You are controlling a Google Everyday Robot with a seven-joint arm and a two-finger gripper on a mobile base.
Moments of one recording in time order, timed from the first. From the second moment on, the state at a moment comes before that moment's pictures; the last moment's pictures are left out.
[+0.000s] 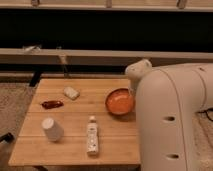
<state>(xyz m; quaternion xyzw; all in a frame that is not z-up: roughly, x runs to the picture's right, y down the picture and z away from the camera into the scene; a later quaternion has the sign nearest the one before) 0.182 0.058 0.894 -0.17 0.26 0.68 0.66</state>
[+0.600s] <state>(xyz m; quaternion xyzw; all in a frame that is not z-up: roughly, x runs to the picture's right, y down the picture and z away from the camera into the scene) 0.078 0.009 0.946 -0.21 0.21 0.63 0.72</state>
